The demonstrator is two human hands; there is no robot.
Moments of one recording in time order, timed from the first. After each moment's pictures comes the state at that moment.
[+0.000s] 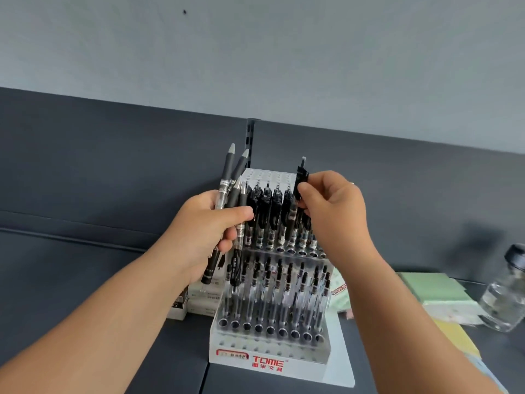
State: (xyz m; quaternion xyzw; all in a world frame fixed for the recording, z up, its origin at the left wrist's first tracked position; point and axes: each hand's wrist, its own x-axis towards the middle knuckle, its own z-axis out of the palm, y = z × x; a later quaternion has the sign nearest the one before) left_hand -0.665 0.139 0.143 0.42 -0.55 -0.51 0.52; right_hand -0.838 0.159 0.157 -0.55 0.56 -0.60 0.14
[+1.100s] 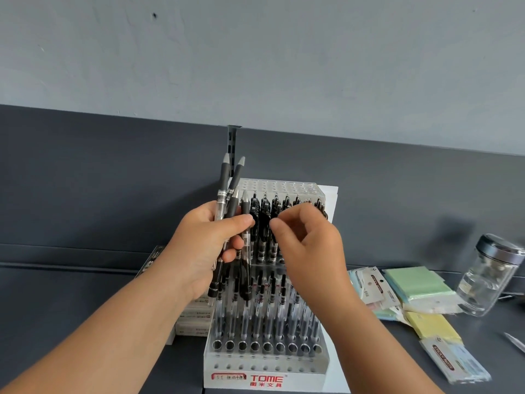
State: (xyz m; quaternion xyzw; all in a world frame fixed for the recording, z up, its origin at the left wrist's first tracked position) left_hand -0.678 0.125 0.145 0.35 -0.53 -0.58 0.51; right_hand -0.817 0.175 0.129 -0.57 0.58 -0.57 0.09
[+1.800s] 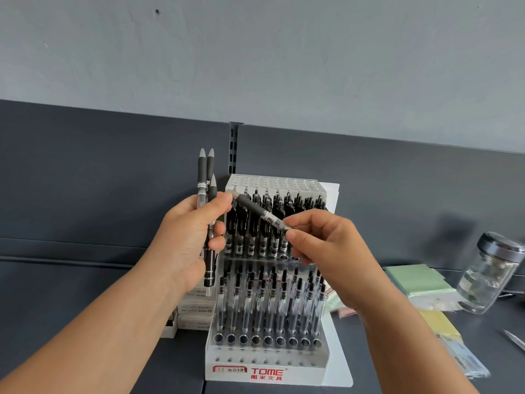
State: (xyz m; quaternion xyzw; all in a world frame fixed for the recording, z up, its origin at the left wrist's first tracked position) left_hand -0.667 0.124 0.147 0.33 -0.42 -0.62 0.57; right_hand -0.843 0.189 0.139 -0.58 0.52 -0.56 0.29
